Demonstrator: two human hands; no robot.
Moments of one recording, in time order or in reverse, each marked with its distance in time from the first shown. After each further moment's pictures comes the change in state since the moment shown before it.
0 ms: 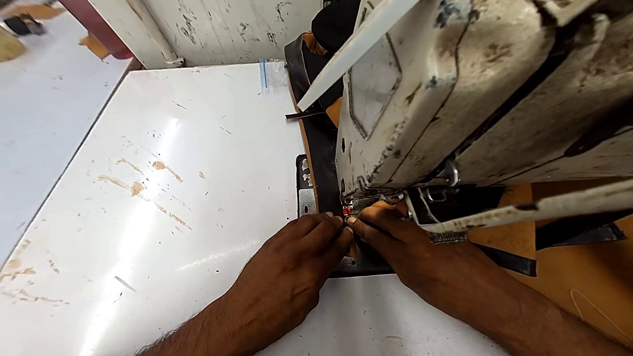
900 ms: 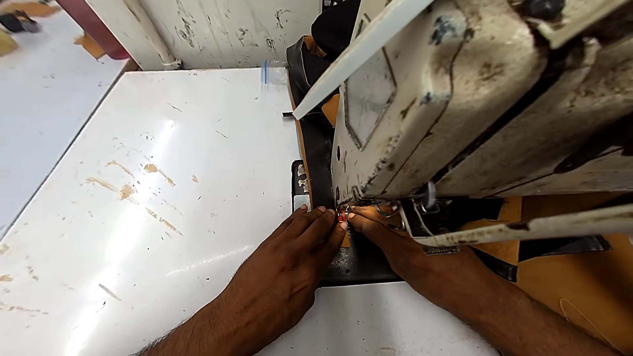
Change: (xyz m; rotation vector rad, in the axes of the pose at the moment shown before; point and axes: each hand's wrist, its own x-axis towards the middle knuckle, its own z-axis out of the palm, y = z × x) left_hand 0.006 -0.002 0.004 0.049 -0.013 -0.031; right_hand 0.001 0.015 0.010 -0.004 0.091 0.050
